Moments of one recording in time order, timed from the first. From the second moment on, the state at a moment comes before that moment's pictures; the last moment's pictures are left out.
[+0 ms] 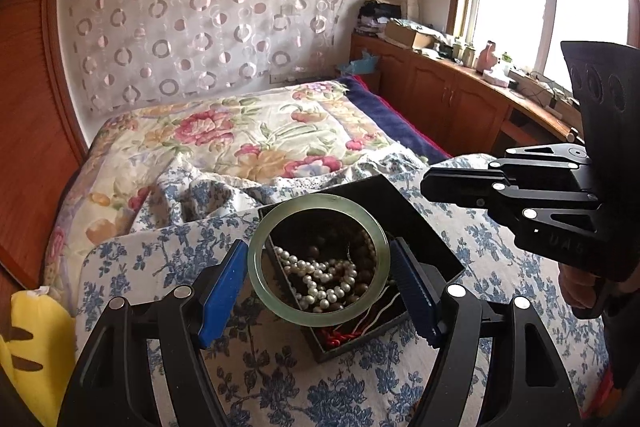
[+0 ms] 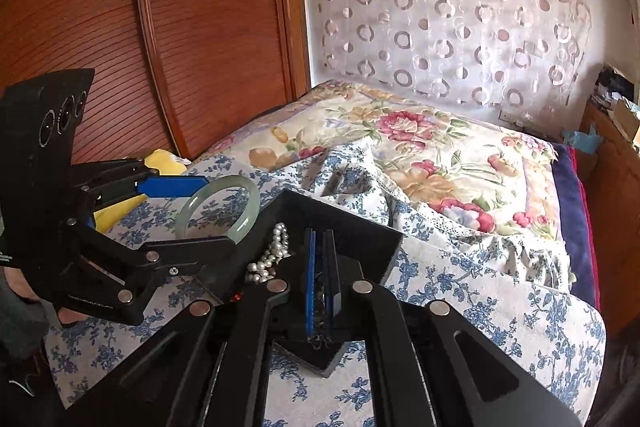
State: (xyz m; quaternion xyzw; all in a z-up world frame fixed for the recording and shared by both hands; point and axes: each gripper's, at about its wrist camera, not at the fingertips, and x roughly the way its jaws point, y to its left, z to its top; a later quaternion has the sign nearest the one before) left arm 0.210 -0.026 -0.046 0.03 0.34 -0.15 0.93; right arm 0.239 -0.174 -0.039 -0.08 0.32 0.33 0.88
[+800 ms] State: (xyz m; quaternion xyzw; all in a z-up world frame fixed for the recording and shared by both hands) left arm 0.237 -0.055 -0.066 0.06 0.37 -0.17 0.91; right arm 0.222 -0.211 -0.056 -0.08 0.33 0.29 0.90
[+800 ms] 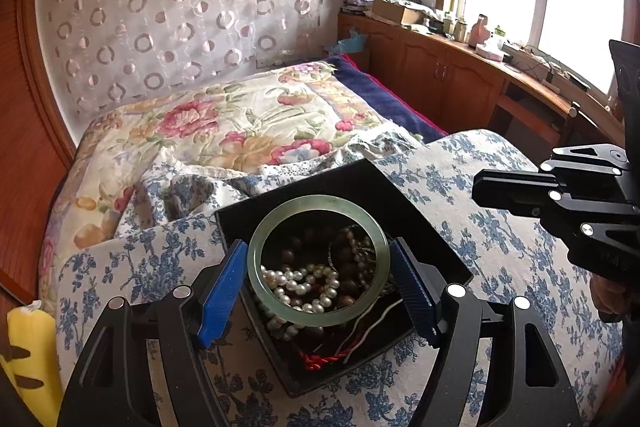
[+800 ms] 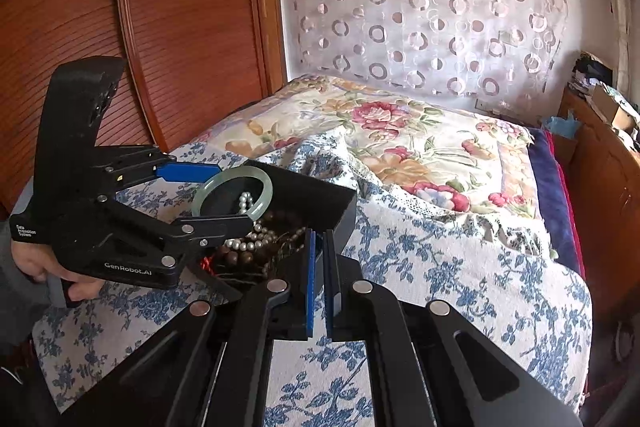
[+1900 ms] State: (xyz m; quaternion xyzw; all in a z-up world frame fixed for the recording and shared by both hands) left arm 0.133 -0.013 -0.113 0.04 0.42 -0.18 0.89; right arm 0.135 -0.158 -0.134 -0.13 0.41 0.35 0.83
